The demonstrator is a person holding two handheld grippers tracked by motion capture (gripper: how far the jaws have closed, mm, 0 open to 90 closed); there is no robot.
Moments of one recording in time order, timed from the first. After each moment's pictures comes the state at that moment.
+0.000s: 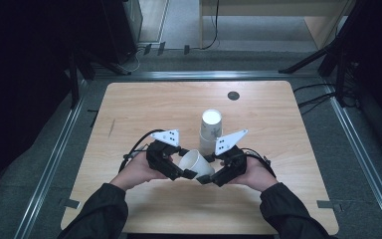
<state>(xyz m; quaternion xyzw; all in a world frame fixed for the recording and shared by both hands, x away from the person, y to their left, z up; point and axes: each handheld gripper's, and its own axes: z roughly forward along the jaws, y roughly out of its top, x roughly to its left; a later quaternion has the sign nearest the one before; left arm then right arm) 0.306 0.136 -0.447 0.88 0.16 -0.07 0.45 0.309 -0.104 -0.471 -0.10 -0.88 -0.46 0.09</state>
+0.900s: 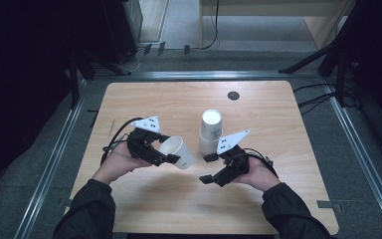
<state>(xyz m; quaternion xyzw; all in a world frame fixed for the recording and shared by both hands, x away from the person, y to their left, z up) 0.320 0.185 -0.424 0.88 0.23 0.00 0.41 0.311 -0.110 -0.475 -0.12 -0.88 -0.45 0.07</state>
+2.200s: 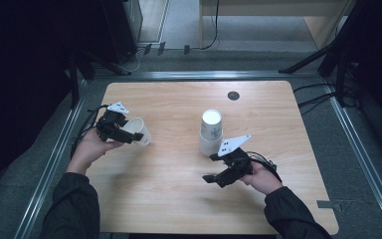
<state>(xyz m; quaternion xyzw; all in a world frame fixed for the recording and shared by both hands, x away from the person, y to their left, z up) 0.372 0.279 -0.448 0.87 0.39 0.11 0.29 0.308 -0.116 -0.487 -0.17 -0.89 -0.42 0.02</state>
